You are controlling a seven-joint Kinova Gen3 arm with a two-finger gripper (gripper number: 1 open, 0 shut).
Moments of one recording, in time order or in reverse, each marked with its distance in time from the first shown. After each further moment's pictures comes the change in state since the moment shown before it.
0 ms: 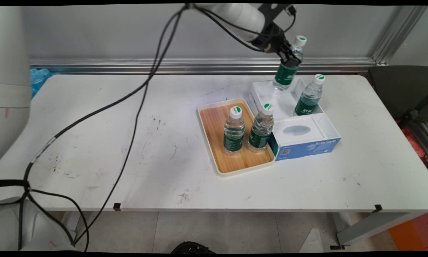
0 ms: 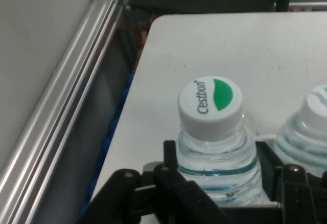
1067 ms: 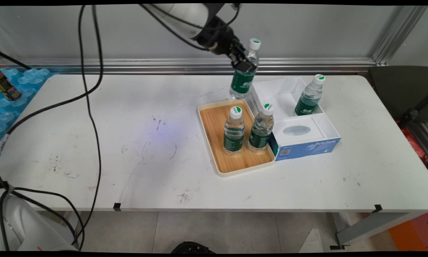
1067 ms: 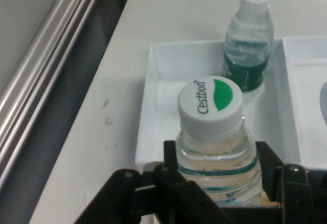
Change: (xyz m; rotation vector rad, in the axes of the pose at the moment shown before) arm -0.053 0.024 -0.142 -0.010 -0.095 -0.061
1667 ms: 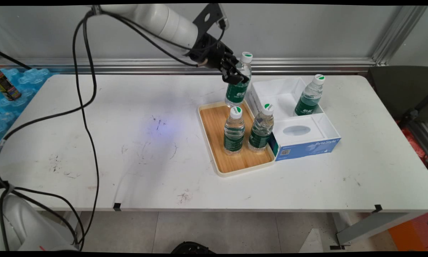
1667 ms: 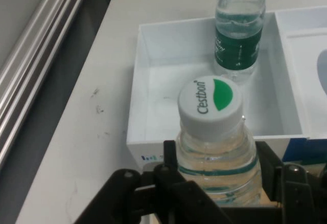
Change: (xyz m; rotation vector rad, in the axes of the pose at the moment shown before) arm -0.046 0.001 0.015 -0.022 0.039 0.039
